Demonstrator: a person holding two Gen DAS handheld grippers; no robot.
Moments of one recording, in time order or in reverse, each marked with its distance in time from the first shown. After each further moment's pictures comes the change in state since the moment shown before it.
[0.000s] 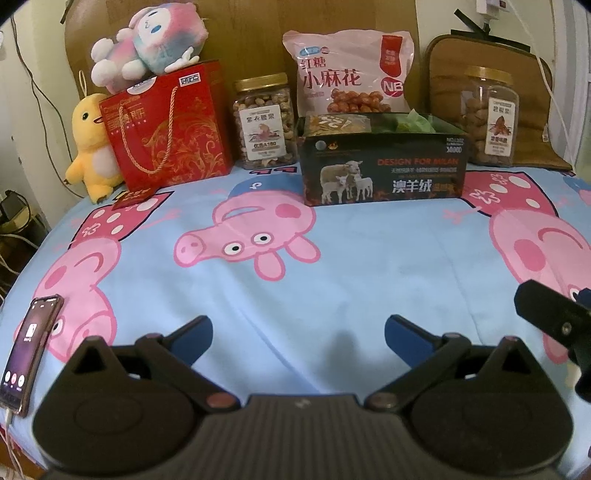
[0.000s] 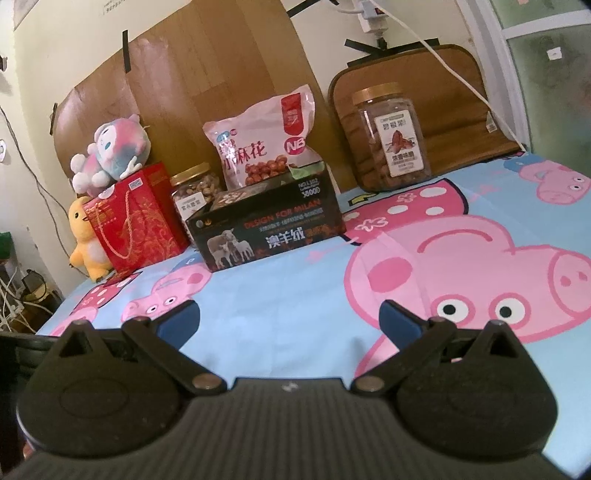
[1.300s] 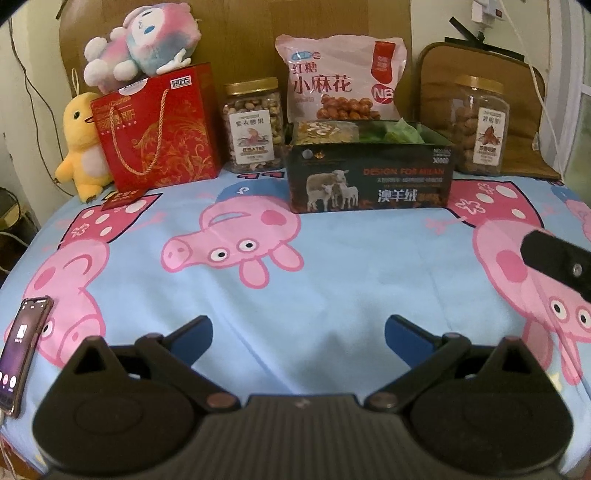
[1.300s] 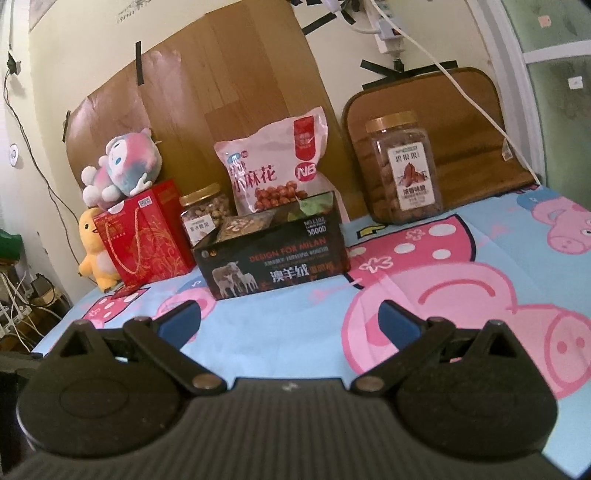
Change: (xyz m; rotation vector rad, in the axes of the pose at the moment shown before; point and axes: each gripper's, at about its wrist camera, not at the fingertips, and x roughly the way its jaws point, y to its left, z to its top) left arm -0.004 -0.003 0.009 -0.021 0.003 -0.045; right arm 0.002 -0.014 0.034 -0.036 -0.022 0.053
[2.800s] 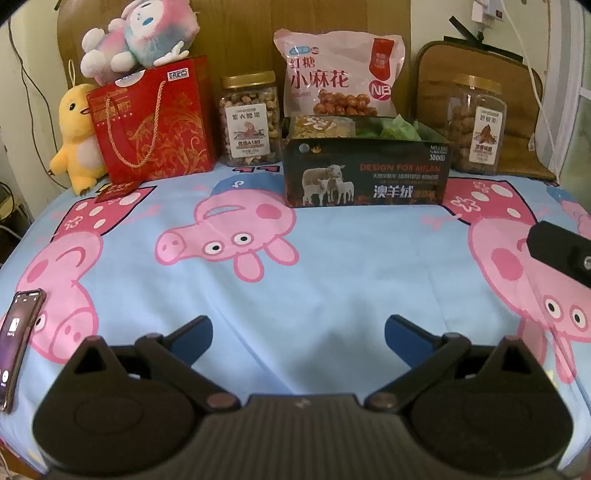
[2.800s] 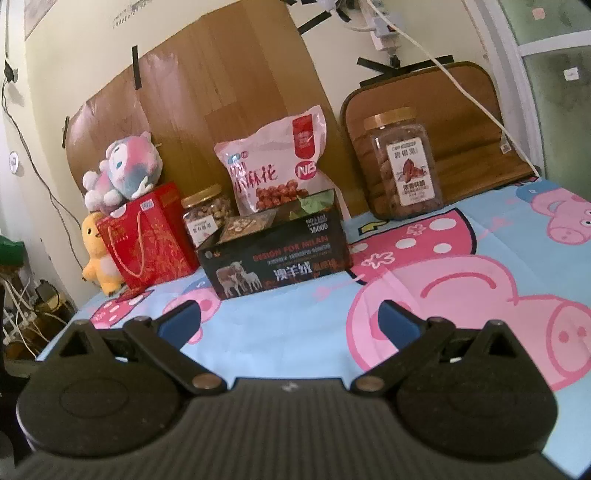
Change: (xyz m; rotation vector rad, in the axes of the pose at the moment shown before) left arm 0.000 0.001 -0.003 -0.015 0.013 -0.027; right arm -0.004 -0.001 0.003 0.025 -0.003 0.023
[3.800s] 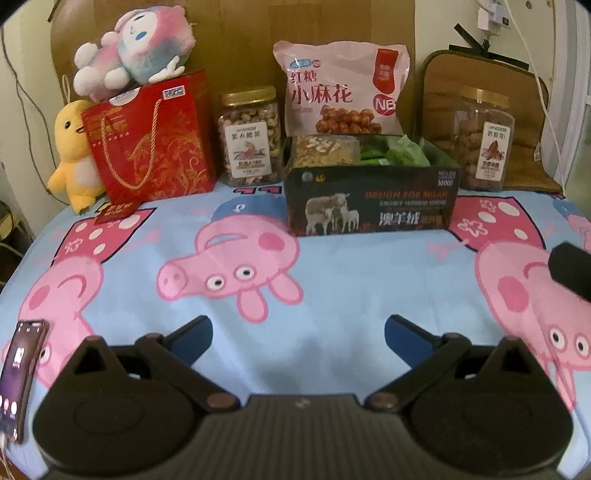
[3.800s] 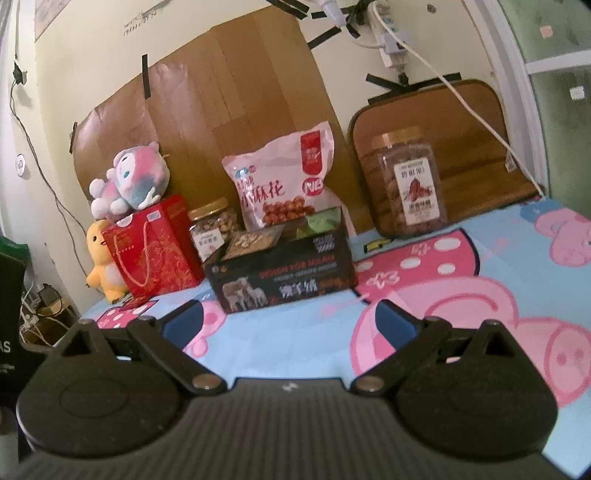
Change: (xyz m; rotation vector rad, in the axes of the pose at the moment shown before) left arm 0.007 -0.001 0.035 0.014 -0.009 0.008; right arm 0.001 0.004 0.016 -0.039 -0.031 0.011
